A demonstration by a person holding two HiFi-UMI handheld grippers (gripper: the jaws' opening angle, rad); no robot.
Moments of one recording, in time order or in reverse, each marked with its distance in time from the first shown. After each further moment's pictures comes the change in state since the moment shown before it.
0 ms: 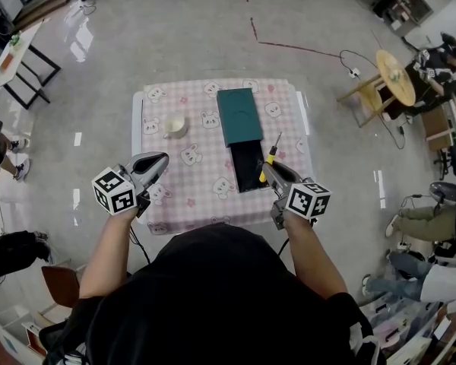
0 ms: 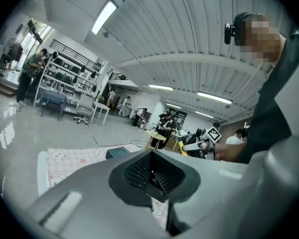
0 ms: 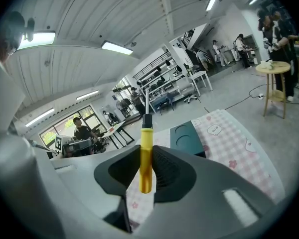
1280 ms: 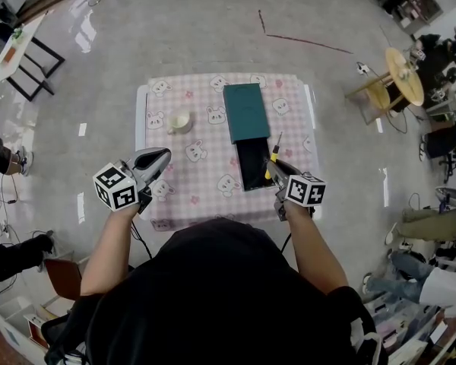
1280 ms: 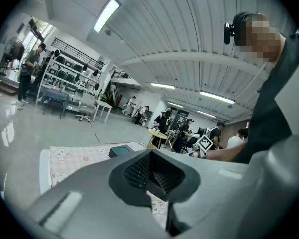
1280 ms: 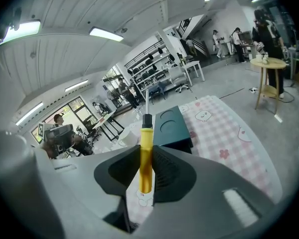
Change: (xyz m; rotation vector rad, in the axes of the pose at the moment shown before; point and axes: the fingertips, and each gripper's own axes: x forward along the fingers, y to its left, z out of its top) left arm 0.004 0.012 -0.004 -0.018 0.019 0.018; right arm 0.035 -0.067 -0.044 0.025 0.132 -0.097
